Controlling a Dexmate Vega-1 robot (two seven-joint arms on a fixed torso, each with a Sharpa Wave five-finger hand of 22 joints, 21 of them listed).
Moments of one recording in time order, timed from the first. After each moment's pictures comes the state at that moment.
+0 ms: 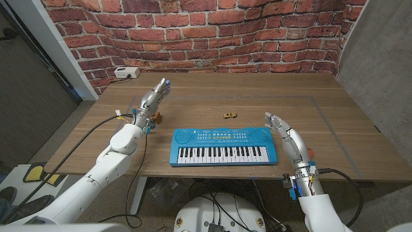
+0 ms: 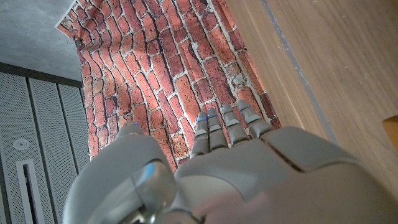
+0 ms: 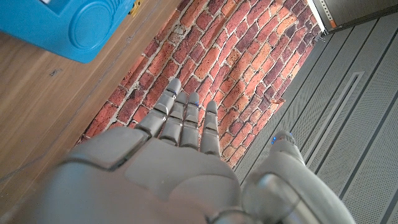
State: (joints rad) left arm 1.02 0.63 0.30 -1.50 -0.54 -0.43 0.03; left_hand 0.49 0.11 0.01 0.06 0.20 0.23 0.03 0.21 0.18 0.24 0.03 0.22 0.20 0.19 0.03 0.20 0.18 0.08 0.05 0.33 0.17; right arm -1.77 -0.47 -0.14 -2.05 -0.20 0.56 -0.46; right_hand 0.19 -0.01 0.27 -0.11 0.18 0.37 0.00 0.21 0.19 0.38 0.08 0.23 0.18 0.27 0.05 0.20 0.18 0.30 -0.04 0.48 0.17
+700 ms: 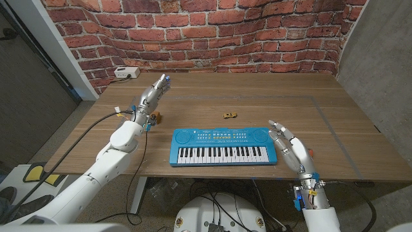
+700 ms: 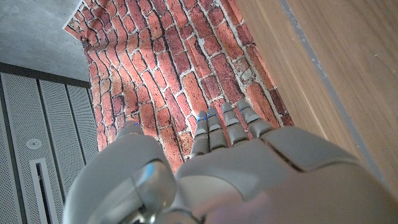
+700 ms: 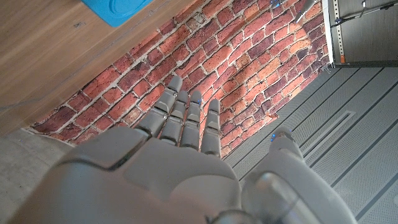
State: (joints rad) left arm 1.02 0.64 0.29 -1.53 -0.52 -0.43 0.05; left_hand 0.50 0.10 0.01 0.06 0.20 0.25 0.04 0.21 0.18 0.25 0.03 0.22 0.20 0.20 0.03 0.20 0.18 0.09 0.04 0.32 0.17; right arm -1.85 -0.43 -0.09 -2.05 -0.53 0.50 -0.67; right_hand 0.20 0.01 0.28 -0.12 0.18 0.41 -0.03 0.22 0.19 0.42 0.05 0.24 0.18 0.31 0.02 0.20 0.18 0.34 -0.04 0.48 0.17
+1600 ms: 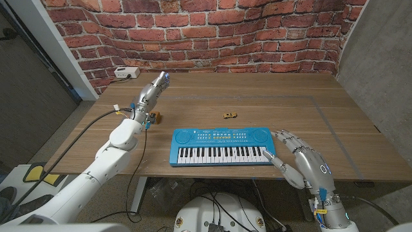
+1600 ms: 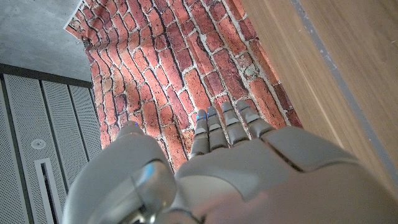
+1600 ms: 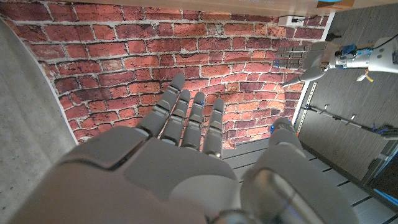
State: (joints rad) left arm 1.01 0.64 0.28 -1.55 -0.51 -0.42 0.06; left_hand 0.49 0.11 0.01 0.06 0.20 0.26 0.04 0.21 0.18 0.27 0.03 0.22 0.20 0.21 0.02 0.20 0.18 0.09 0.04 0.32 0.17; right arm -2.03 -0.56 -0.02 -2.21 -0.99 0.15 -0.84; right_hand 0.30 0.01 0.31 -0.16 0.18 0.43 -0.08 0.21 0.19 0.41 0.01 0.22 0.18 0.33 -0.01 0.19 0.18 0.38 -0.04 0.45 0.17
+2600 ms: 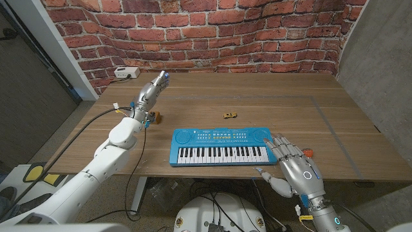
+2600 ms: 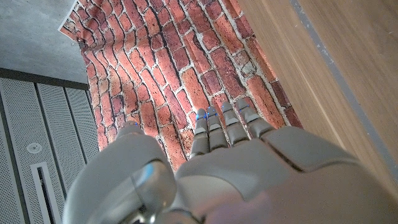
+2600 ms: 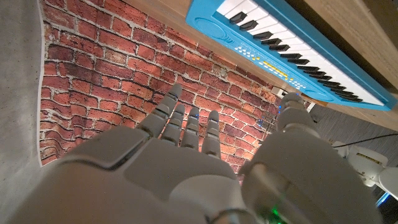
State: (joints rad) left arm 1.00 0.65 0.28 -1.54 -0.50 -0.40 0.07; left_hand 0.49 0.11 0.01 0.06 0.20 0.27 0.04 0.21 0.18 0.27 0.03 0.22 0.20 0.21 0.02 0.20 0.18 0.10 0.04 0.31 0.17; right arm -2.01 -0.73 -0.22 -2.26 -1.24 -0.36 -0.69; right_hand 0.54 -0.09 0.36 -0.18 0.21 0.23 -0.07 0.19 0.19 0.16 0.05 0.18 0.19 0.12 0.06 0.17 0.18 0.27 -0.02 0.34 0.18
